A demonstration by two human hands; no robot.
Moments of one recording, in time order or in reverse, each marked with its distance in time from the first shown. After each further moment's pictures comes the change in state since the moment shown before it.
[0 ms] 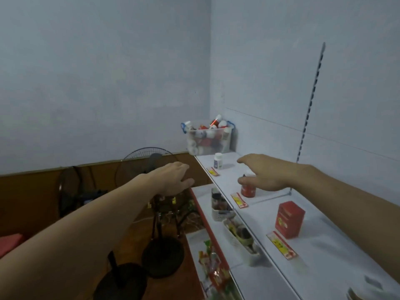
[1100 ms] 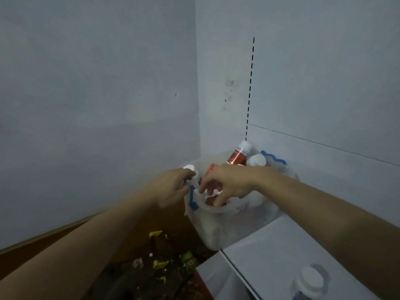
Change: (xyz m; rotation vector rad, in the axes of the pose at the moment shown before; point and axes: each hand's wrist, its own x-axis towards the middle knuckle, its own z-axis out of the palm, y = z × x) left_hand 0.596 -0.310 0.009 -0.259 0.182 0.355; right_hand 0.676 0.088 0.019 0.163 -0.213 -0.101
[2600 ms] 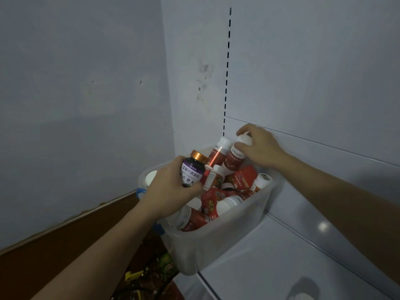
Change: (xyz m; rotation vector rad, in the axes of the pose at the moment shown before) left_hand 0.073 0.043 0.042 -0.511 0.206 -0.026; right_hand -0.008 0.169 -0.009 0.333 0.830 0.506
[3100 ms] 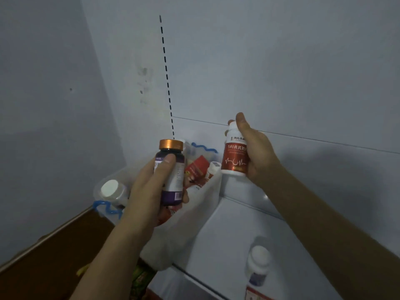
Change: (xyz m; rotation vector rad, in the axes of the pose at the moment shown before) left_hand -0.046 0.076 -0.004 -0.963 -0.152 -0.170; right_hand -0.135 -0.059 -0.064 1.147 0.361 0.429
